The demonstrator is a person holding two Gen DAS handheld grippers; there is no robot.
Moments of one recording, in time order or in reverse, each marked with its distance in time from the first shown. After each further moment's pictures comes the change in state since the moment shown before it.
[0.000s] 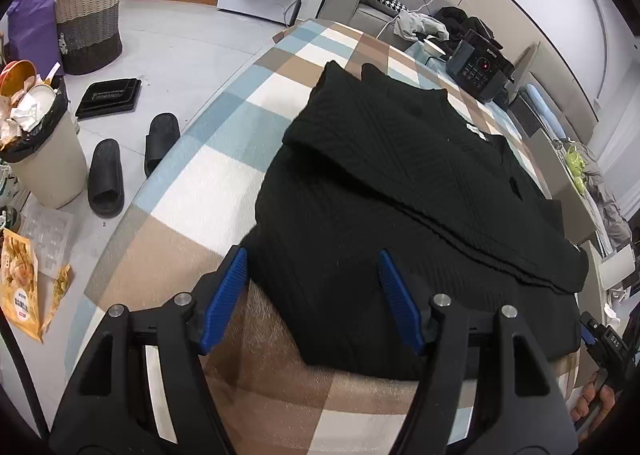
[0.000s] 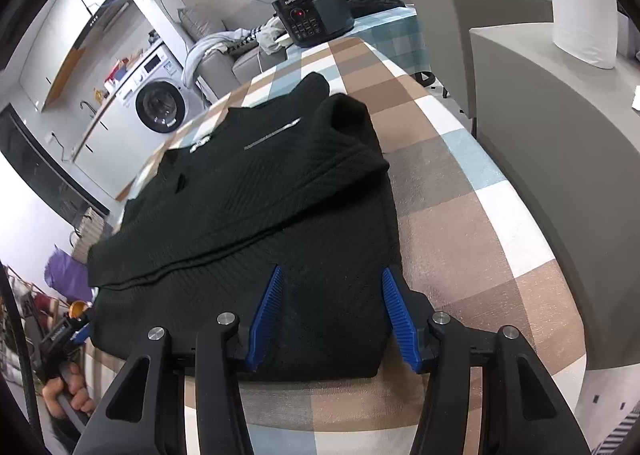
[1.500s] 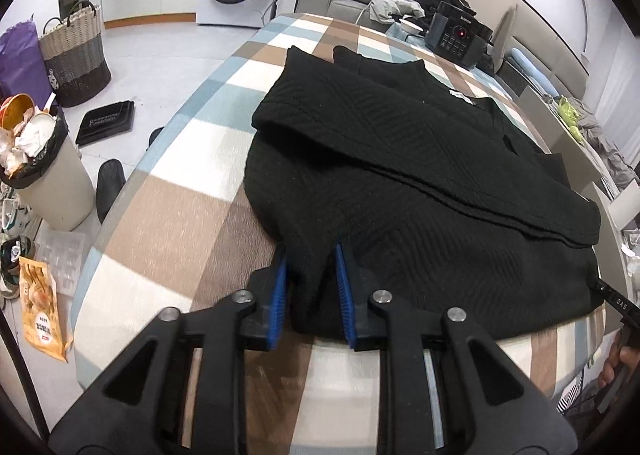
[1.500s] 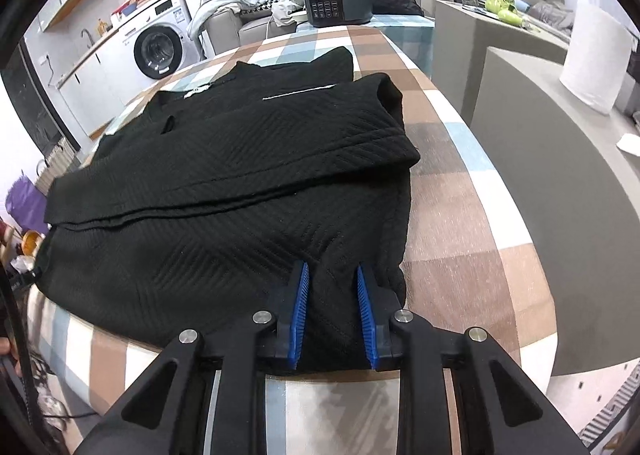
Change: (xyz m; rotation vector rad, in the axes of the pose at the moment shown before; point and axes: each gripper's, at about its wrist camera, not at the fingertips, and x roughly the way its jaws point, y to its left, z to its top) left arm -0.021 -0.017 -0.033 0.154 0.013 0.023; right arm 0.009 0.029 -0.018 -0.205 0.043 -0.142
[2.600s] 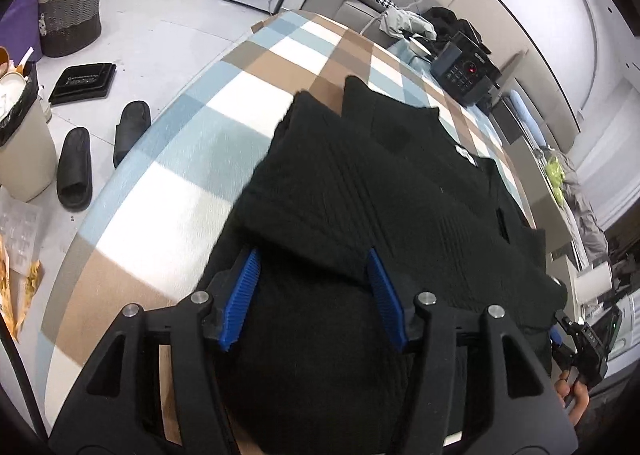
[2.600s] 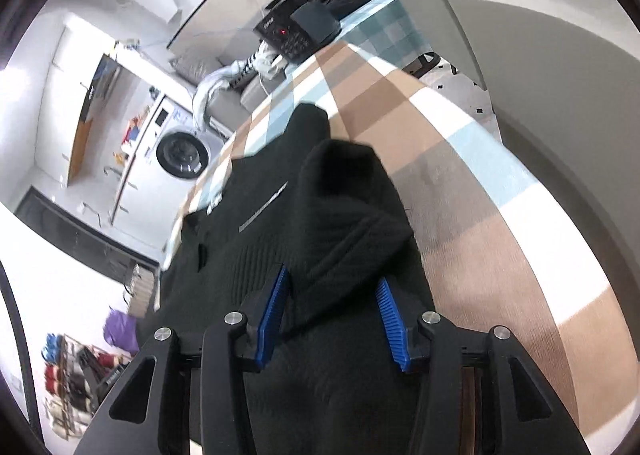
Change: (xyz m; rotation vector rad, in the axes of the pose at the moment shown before) left arm 0.050 0.021 0.074 -0.202 0.016 -0.129; right arm 0.052 -0.063 0.065 0.454 -0.085 0.350
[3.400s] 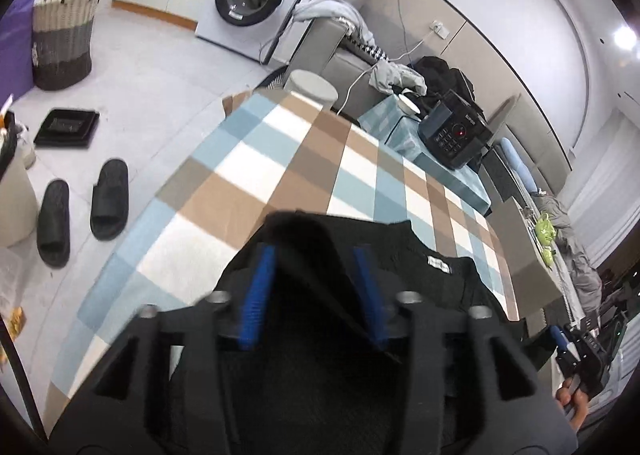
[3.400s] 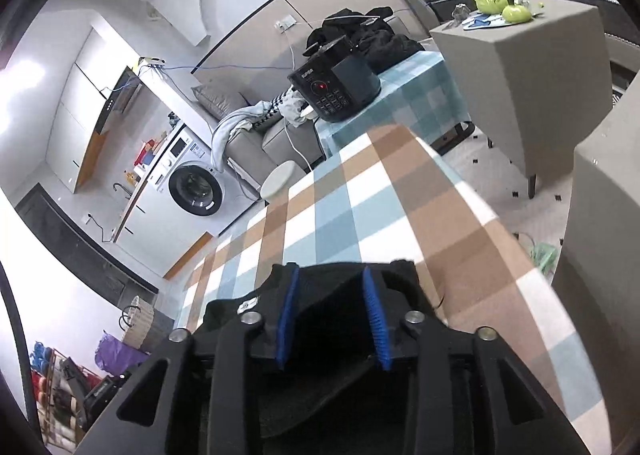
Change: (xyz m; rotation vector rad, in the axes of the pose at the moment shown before) left arm 0.018 -0.052 0.119 -0.017 -0.182 -0.046; right arm 0.031 0.081 0.111 -0.106 -0.163 0.019
